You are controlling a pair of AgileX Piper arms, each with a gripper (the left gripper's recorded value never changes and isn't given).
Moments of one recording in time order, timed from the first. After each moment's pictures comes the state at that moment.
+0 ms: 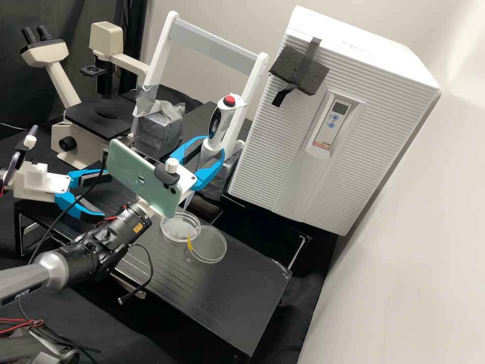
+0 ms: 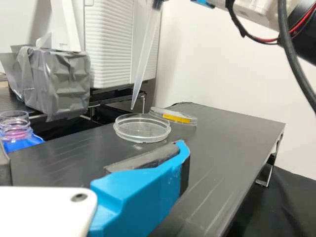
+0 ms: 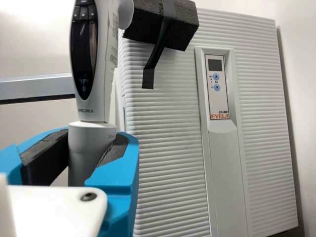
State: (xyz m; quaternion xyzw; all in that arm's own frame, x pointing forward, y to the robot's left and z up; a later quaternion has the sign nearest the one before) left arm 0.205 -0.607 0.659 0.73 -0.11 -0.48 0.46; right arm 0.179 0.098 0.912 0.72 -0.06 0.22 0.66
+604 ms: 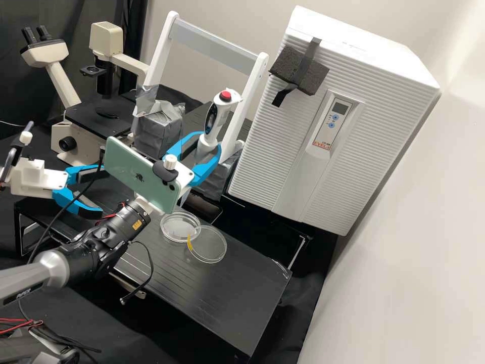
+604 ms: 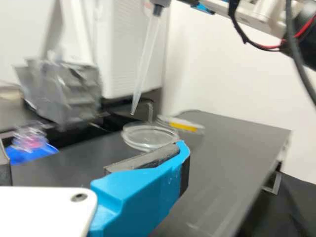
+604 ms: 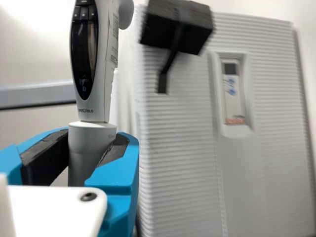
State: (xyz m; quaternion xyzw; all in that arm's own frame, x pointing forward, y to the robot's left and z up) left arm 0.204 -0.606 0.678 0.74 -0.13 -0.46 0.47; right arm 0.184 0.112 0.912 0.72 -0.03 0.23 0.65
